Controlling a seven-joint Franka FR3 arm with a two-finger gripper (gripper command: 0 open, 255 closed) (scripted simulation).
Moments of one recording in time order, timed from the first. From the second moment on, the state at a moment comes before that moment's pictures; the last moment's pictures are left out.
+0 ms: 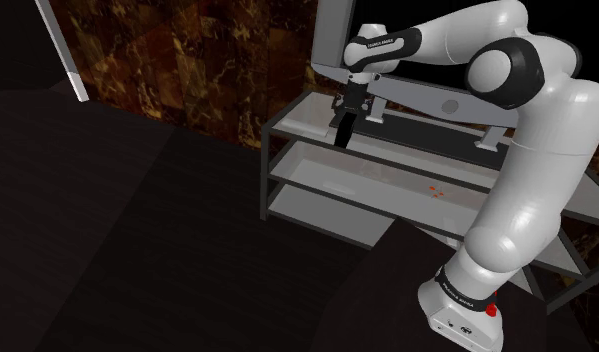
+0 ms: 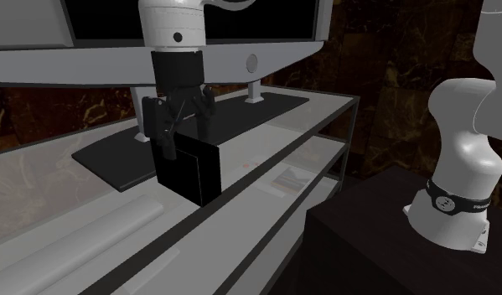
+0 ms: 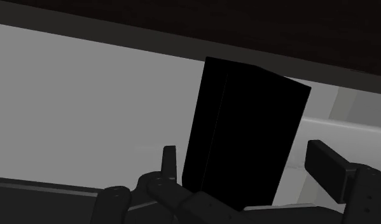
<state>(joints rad) -0.30 0.25 -0.15 -1.70 0.06 1.95 0.55</state>
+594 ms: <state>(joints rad) -0.30 0.26 -0.15 -1.71 0.06 1.97 0.55</state>
